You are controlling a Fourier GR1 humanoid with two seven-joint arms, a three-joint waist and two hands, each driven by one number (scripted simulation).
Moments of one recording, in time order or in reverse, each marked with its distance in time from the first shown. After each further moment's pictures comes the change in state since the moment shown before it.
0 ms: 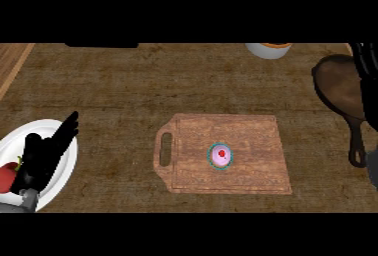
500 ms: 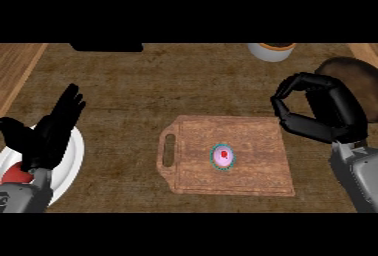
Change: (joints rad) left arm -0.111 -0.134 0.096 -0.045 0.081 0.064 -0.067; right arm -0.017 0.015 0.205 0.098 0.099 0.219 -0.146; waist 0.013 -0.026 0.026
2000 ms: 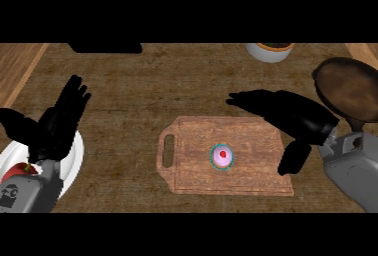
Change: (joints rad) left arm -0.050 -0.091 0.054 -0.012 -0.035 0.007 0.040; right arm -0.208 -0.193 0.338 -0.041 0.595 0.472 0.255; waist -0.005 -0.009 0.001
